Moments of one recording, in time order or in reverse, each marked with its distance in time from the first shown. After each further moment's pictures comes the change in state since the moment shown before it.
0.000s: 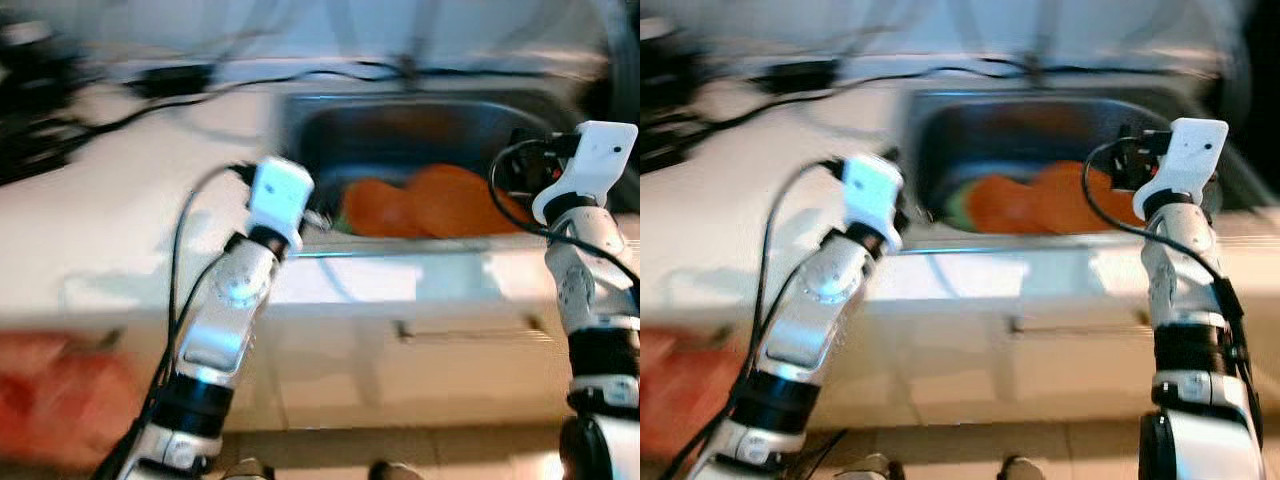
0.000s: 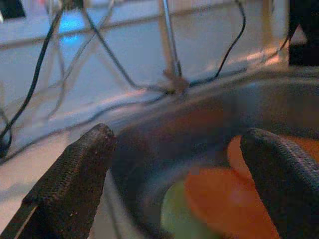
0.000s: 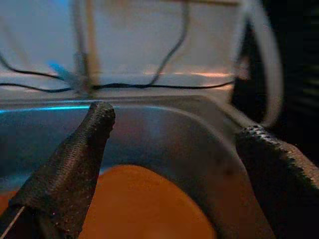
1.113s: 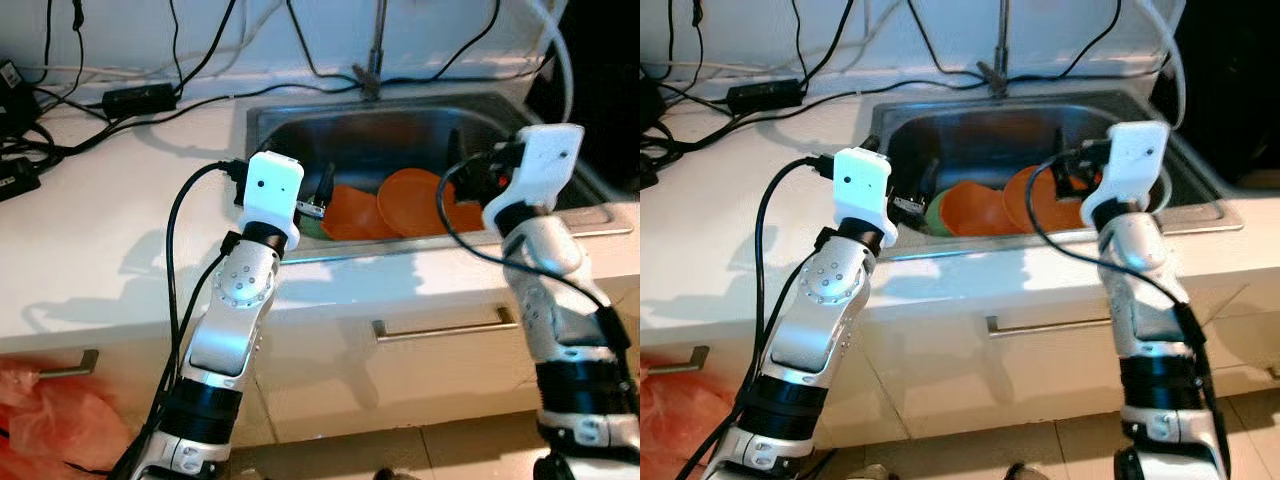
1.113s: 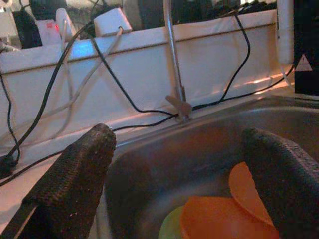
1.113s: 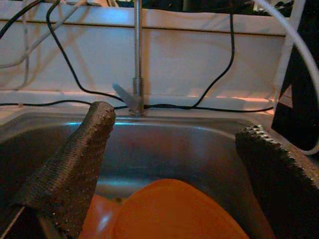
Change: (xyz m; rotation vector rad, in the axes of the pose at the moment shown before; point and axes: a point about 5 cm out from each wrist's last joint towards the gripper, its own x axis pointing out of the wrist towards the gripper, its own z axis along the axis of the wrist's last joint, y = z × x) left arm -0.004 -0.005 0.002 -0.015 -0.010 0.100; right arm -0.025 0.059 0.006 0.017 -0.048 0.208
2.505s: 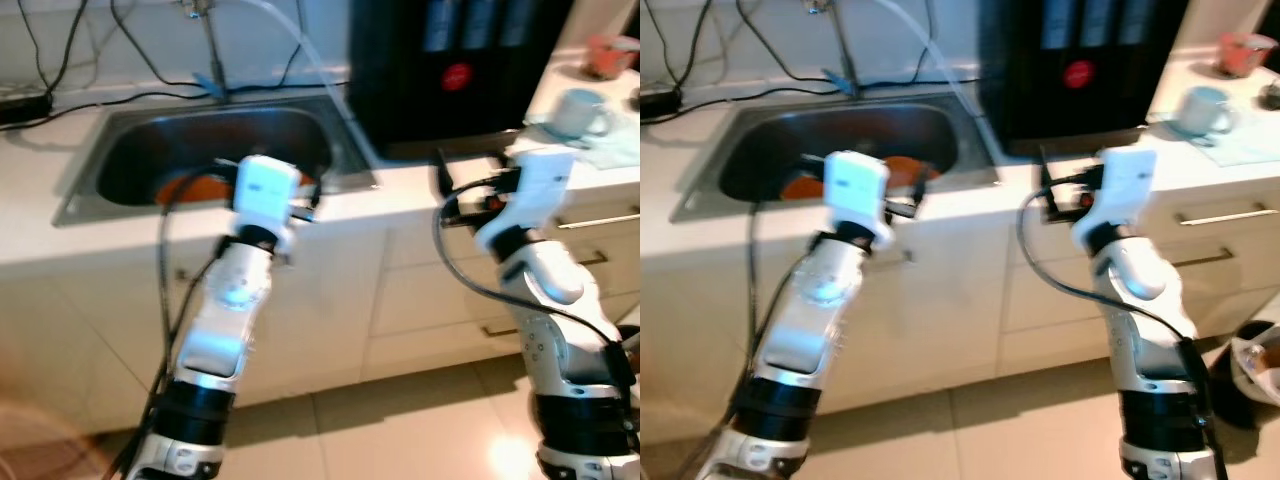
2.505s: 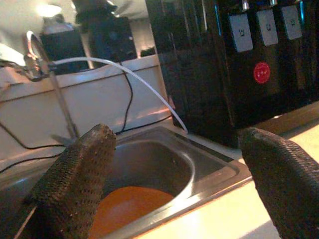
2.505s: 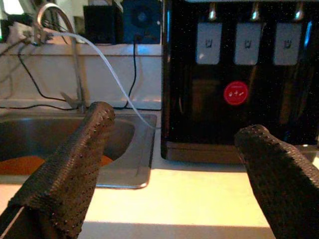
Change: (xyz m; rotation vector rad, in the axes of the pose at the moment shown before) left arm -0.003 0.010 -0.006 0.018 0.020 0.036; right arm -0.024 0.015 0.004 0.070 -0.027 0.130
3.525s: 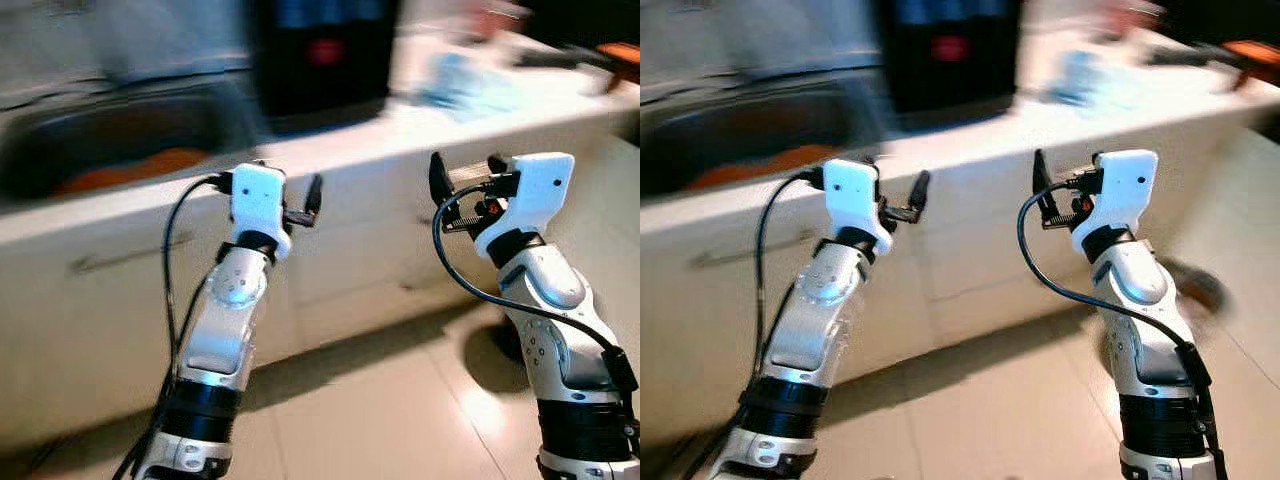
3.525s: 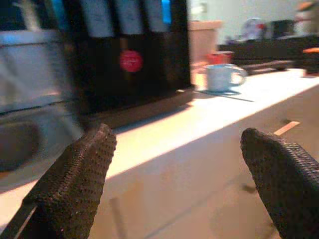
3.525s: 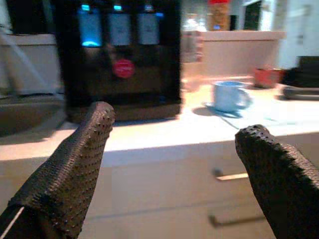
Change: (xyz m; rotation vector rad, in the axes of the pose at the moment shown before) left arm 0.001 -0.004 -0.017 -0.146 0.085 -0.017; right arm -0.005 -0.002 -0.007 0.001 0.038 -0.016
